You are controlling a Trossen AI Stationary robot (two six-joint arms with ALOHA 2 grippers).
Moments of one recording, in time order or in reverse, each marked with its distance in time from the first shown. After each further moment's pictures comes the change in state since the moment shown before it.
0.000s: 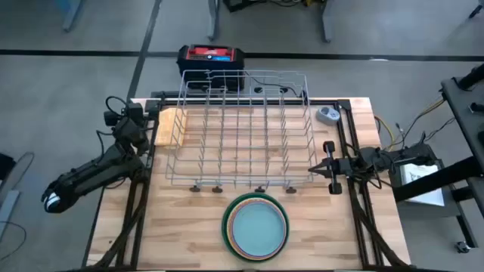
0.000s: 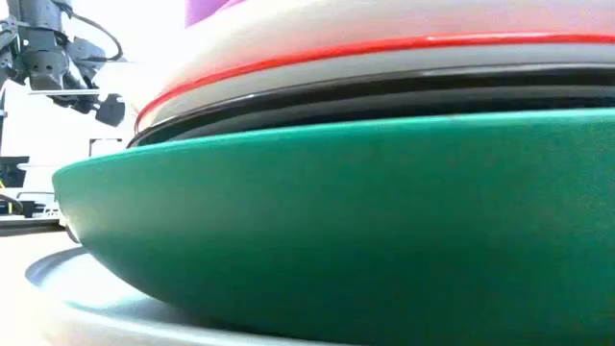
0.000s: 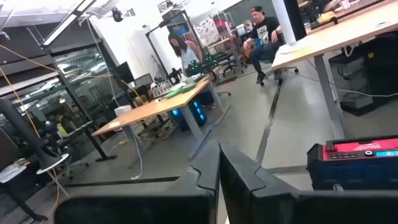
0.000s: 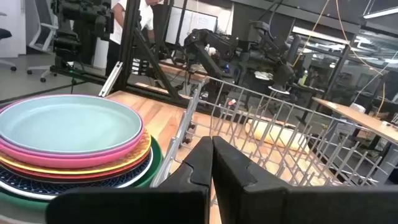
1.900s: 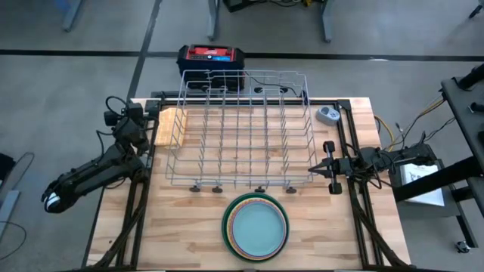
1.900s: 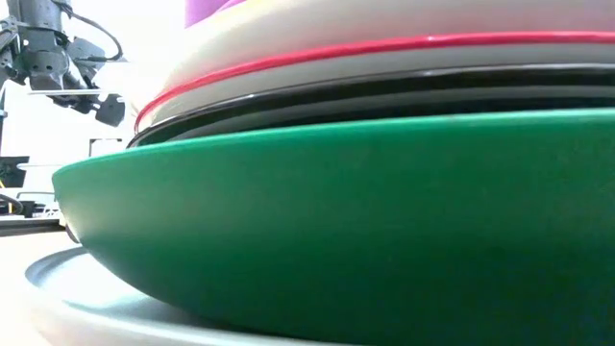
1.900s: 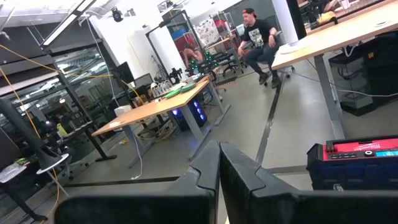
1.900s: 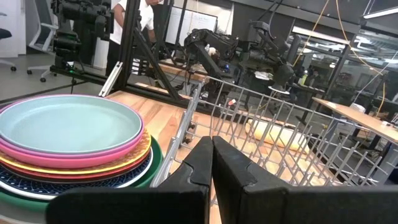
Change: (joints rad) left arm 0.000 0.000 0.000 0.000 0.000 0.000; right arm 0.000 0.000 0.000 0.000 0.000 0.000
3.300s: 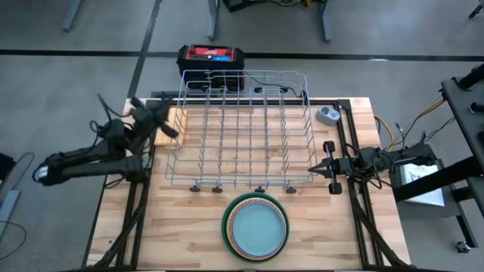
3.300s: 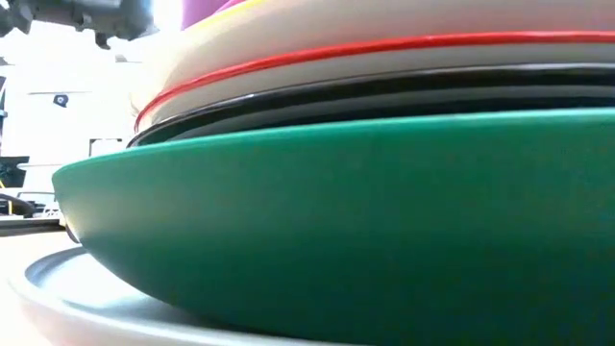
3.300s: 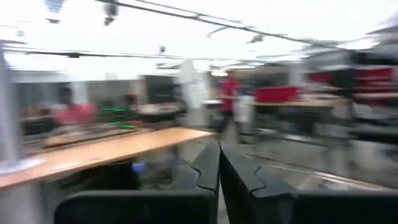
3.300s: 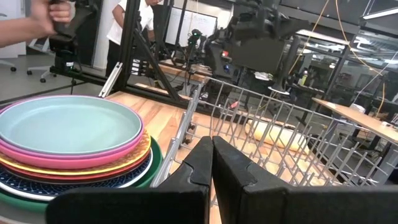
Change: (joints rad) left arm -0.500 0.057 0.257 -0.073 0.685 -0.341; right arm 0.000 0.000 0.000 0.003 0.000 0.000
